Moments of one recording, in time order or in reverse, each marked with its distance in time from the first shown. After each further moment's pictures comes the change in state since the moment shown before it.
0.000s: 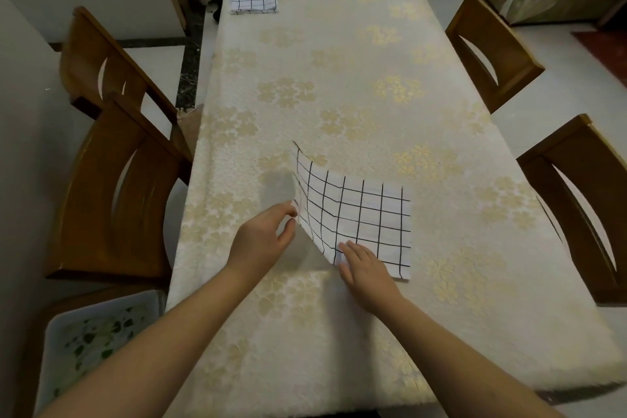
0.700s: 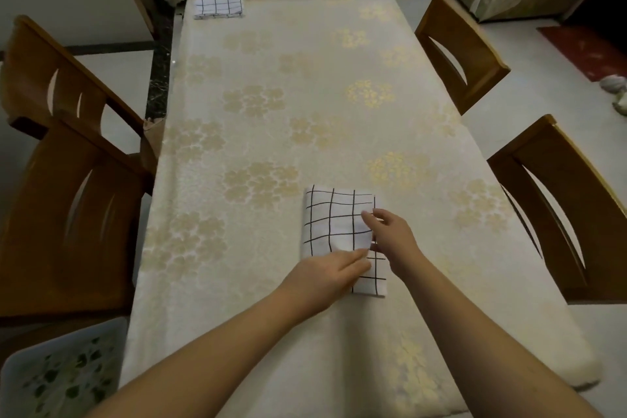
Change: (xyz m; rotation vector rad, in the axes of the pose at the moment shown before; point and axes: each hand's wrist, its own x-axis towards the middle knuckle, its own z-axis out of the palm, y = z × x) left_hand 0.004 0.052 0.114 0.099 -0.343 0.688; right_hand 0.044 0.049 -0.106 1.068 0.273 0.523
